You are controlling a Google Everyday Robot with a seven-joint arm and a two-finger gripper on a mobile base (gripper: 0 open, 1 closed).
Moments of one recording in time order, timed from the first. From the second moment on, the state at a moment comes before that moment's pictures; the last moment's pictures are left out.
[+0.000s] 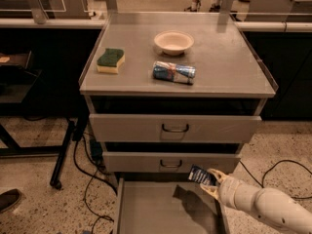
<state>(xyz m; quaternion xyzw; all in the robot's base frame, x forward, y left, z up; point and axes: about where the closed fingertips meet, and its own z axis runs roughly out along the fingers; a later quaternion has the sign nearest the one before) 0.493 -0.204 0.490 -0.49 0.76 0.04 0.43</state>
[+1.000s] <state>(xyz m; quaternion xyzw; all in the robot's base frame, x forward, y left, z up) 0.484 -0.228 0.572 -0.47 0.75 -0.02 0.46</state>
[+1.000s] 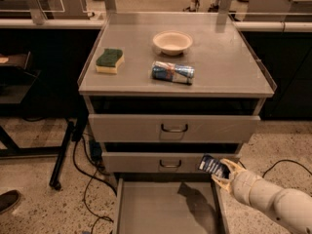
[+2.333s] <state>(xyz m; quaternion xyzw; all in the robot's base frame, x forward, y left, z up) 0.512 -0.259 0.706 -0.45 0.72 -0.09 0.52</state>
